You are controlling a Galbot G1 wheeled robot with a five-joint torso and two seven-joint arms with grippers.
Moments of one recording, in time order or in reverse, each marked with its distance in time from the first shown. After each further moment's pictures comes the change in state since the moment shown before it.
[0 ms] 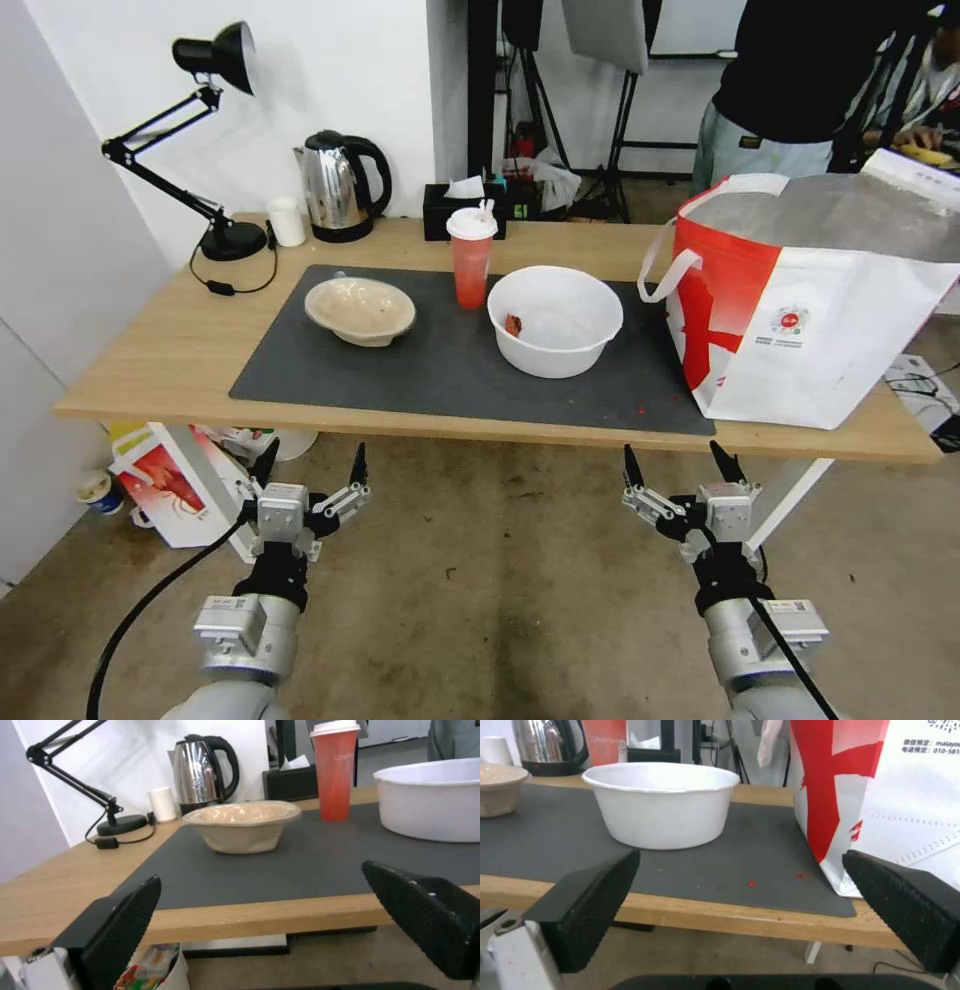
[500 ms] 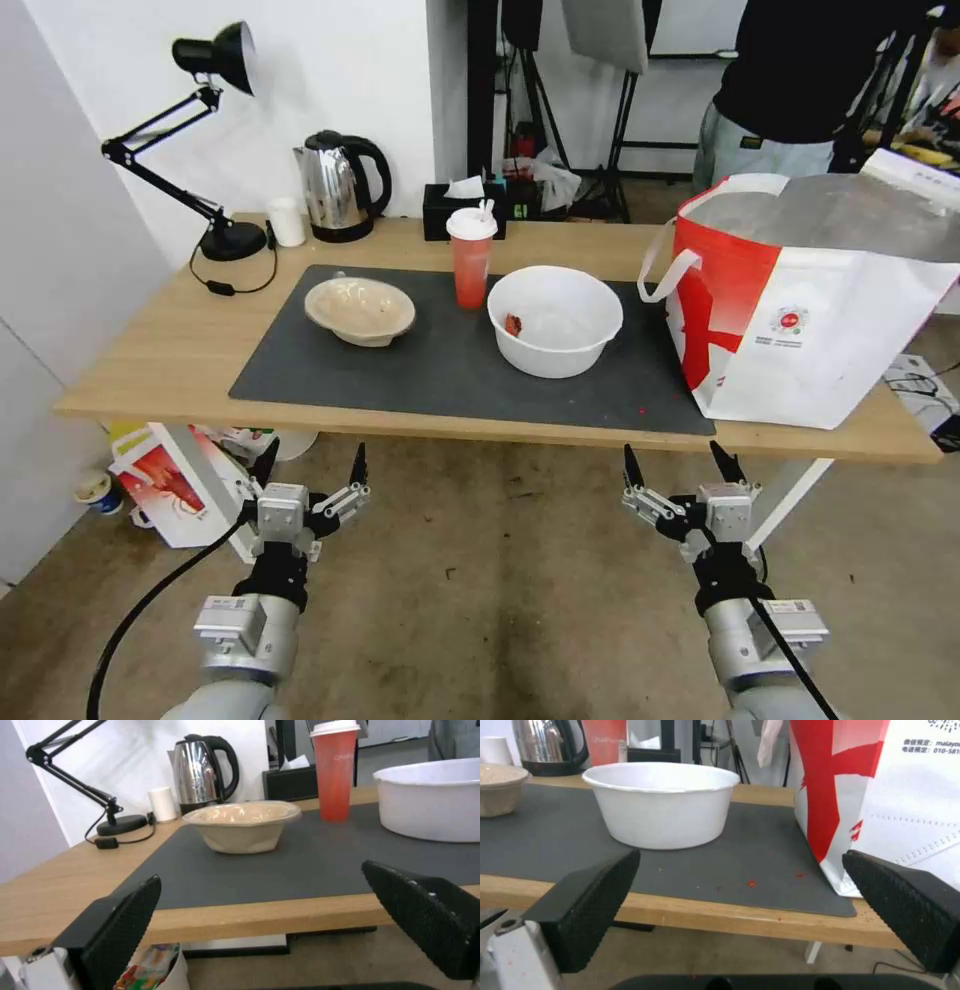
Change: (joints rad) left arm 0.000 0.000 0.000 0.000 0.000 0.000 0.000; right arm 0.000 0.000 0.000 0.000 0.000 0.000 0.000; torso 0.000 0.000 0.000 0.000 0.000
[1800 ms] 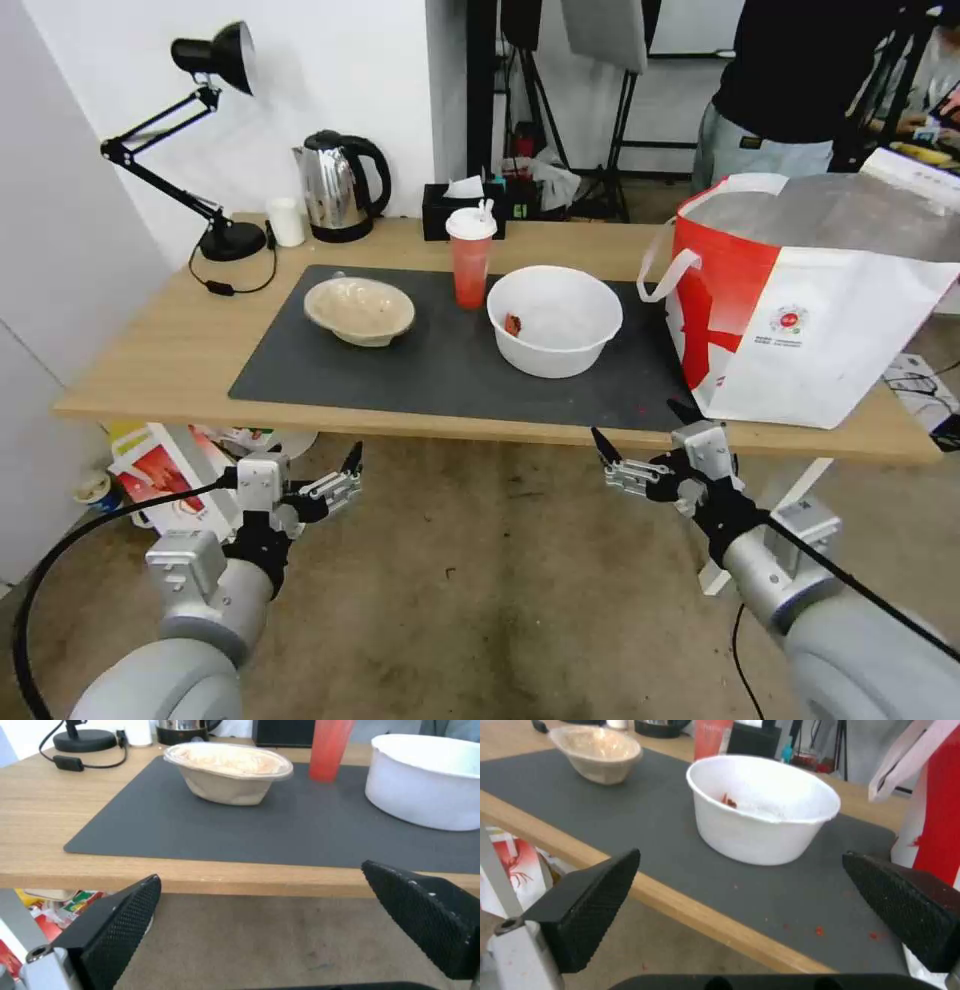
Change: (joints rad) left arm -0.060 0.200 -0.044 -0.173 -0.419 0.468 -0.159; right arm 0.203 -0.708 -0.048 0.179 0.536 -0.408 0.203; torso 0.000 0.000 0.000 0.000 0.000
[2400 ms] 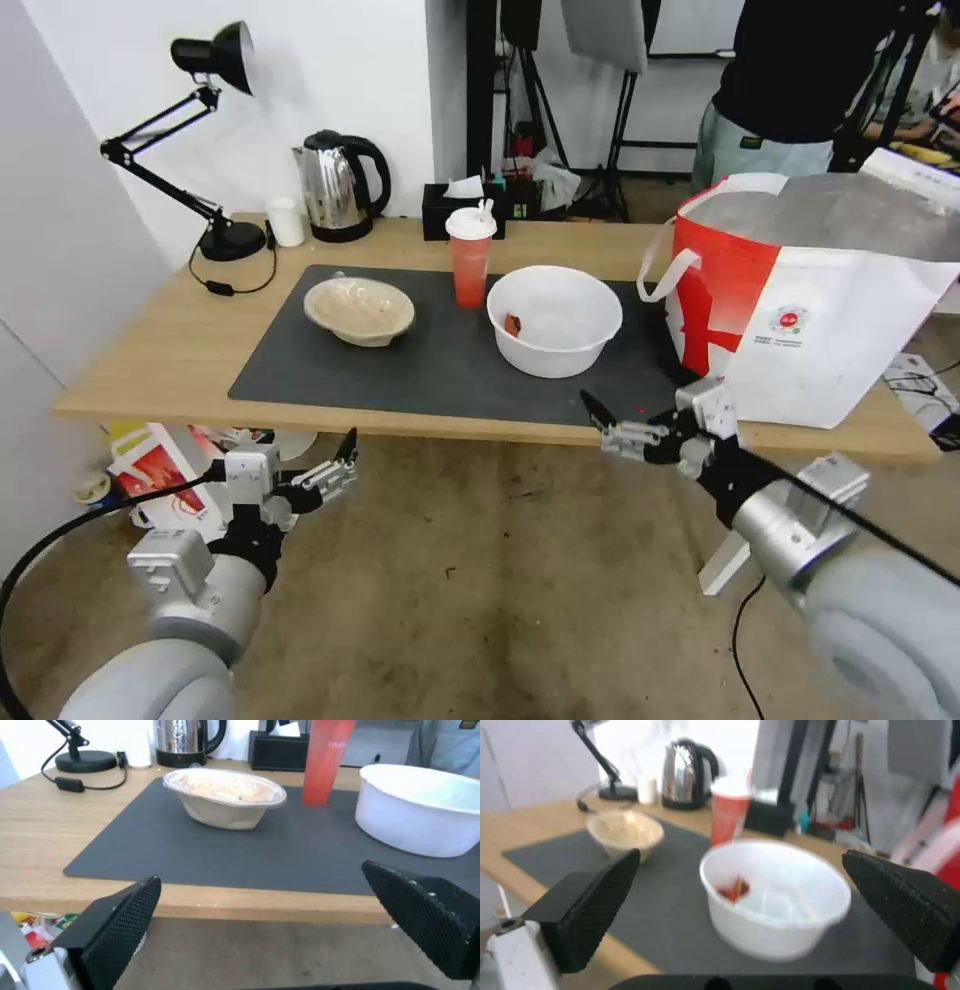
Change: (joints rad) left arm -0.001 -0.002 -0.019 -0.020 -0.025 -0.037 0.019; right arm 0.210 -0.076 0.026 -0.055 0.180 0.111 -0.094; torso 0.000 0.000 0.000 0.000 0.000
